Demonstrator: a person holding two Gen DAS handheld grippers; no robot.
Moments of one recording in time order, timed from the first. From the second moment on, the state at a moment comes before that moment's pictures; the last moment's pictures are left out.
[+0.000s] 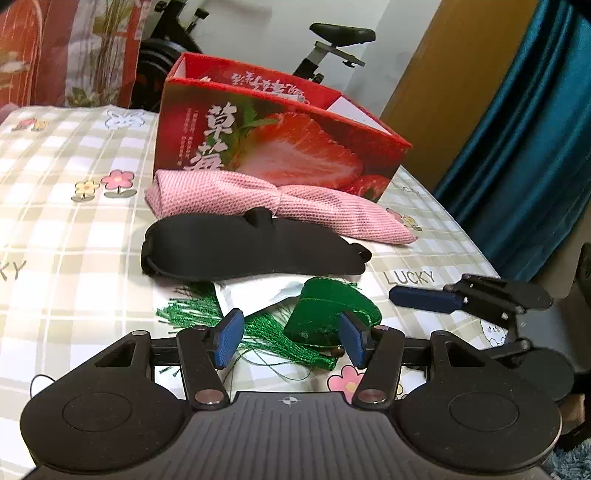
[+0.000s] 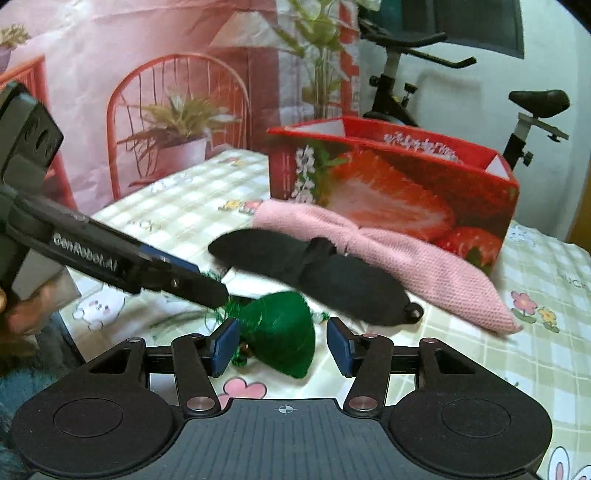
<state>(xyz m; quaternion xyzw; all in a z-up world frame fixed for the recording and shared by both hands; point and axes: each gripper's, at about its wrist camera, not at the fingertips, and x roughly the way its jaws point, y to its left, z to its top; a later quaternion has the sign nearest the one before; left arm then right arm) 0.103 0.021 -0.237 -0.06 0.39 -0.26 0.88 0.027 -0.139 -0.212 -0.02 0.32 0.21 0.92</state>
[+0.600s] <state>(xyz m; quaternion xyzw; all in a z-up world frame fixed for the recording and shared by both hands) 0.103 0.011 -0.256 -0.07 0.38 -0.30 0.87 0.037 -0.135 -0.250 -0.05 0.32 0.22 0.92</state>
